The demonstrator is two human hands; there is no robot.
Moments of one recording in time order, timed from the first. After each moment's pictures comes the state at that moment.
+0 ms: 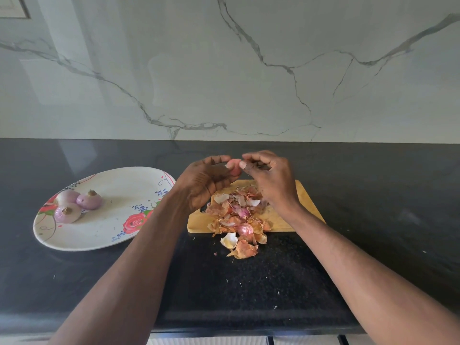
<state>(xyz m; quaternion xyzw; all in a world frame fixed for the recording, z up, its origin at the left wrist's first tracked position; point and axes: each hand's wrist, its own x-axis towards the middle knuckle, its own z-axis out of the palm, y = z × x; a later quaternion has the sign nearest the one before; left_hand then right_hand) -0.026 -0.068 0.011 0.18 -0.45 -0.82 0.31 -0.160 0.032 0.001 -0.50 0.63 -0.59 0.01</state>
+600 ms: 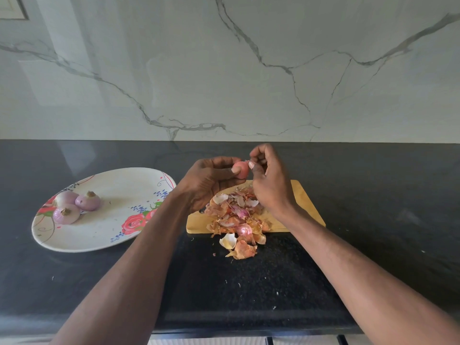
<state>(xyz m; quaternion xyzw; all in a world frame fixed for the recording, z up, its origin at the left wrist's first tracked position) -0.029 -0.065 0.009 0.15 -0.58 -0.75 0.28 -0.156 0.034 -0.003 -0.51 0.63 -0.59 -0.02</state>
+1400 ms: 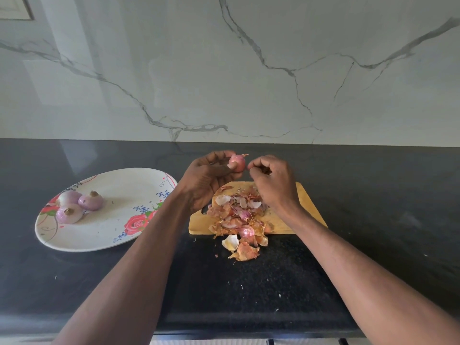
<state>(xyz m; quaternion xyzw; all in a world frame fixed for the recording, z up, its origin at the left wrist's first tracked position) -0.028 -0.072 0.008 0.12 -0.53 -0.77 0.33 -0.160 0.033 -0.001 -0.50 0.65 -0.57 -0.01</state>
